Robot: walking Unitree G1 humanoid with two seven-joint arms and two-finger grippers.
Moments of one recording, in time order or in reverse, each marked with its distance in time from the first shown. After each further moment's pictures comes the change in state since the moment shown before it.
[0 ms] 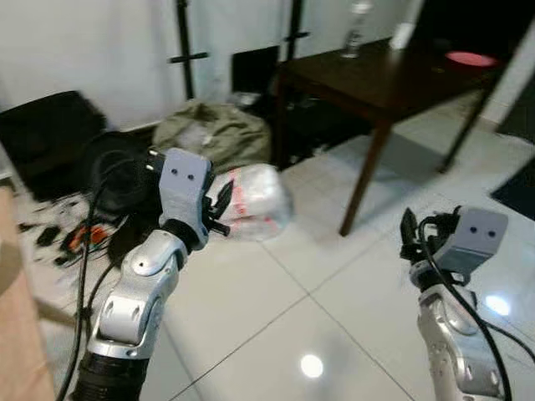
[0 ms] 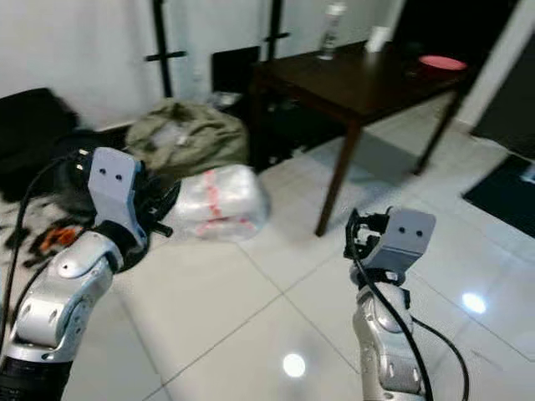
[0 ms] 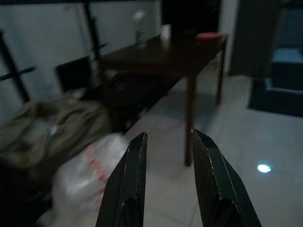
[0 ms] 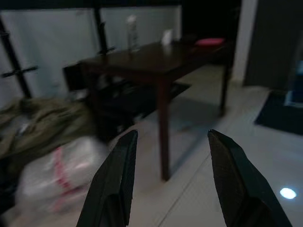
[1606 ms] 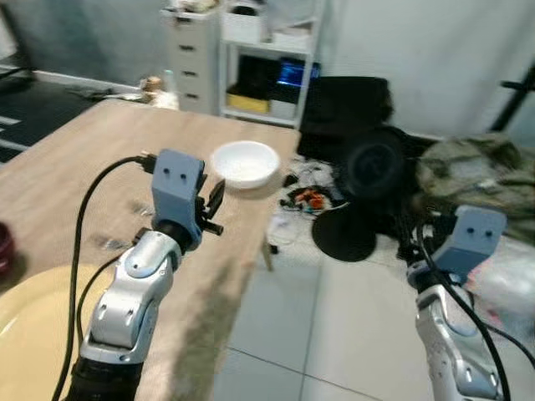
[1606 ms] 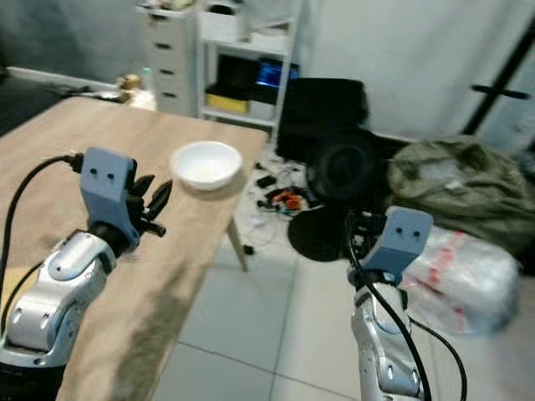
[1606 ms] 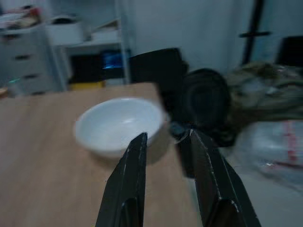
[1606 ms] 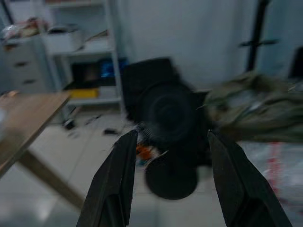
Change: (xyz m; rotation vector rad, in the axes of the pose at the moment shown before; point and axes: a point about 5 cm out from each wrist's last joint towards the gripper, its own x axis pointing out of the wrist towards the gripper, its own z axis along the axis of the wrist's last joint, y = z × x) left arm -0.008 0.007 -0.001 0.007 0.038 0.043; right arm -0.001 0.005 -0.001 0.025 0.011 0.021
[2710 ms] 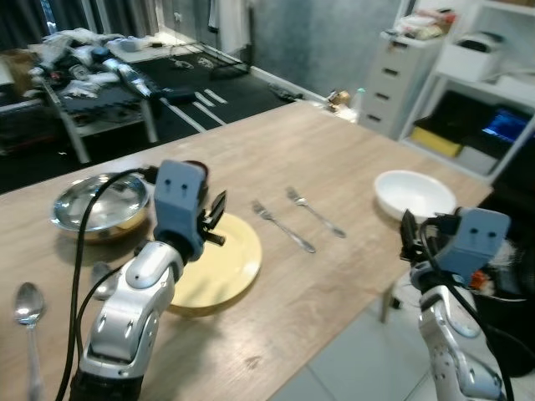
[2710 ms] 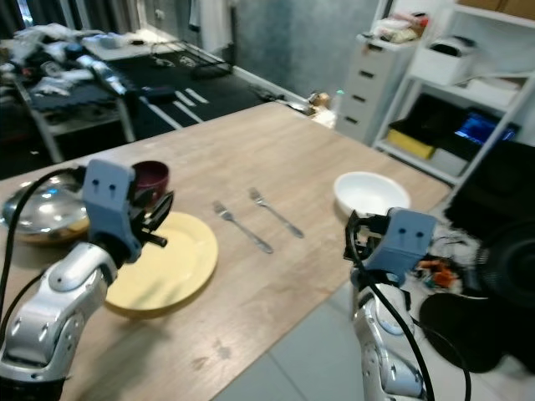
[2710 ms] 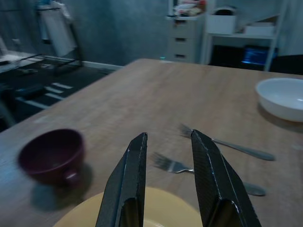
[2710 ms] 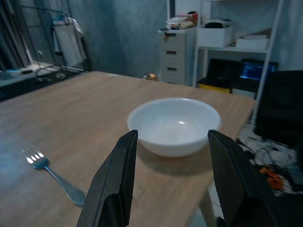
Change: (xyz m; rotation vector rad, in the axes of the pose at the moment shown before) left arm -0.009 0.001 -0.003 0.000 0.019 0.030; right arm -0.001 0.001 -0.001 0.004 0.004 0.005
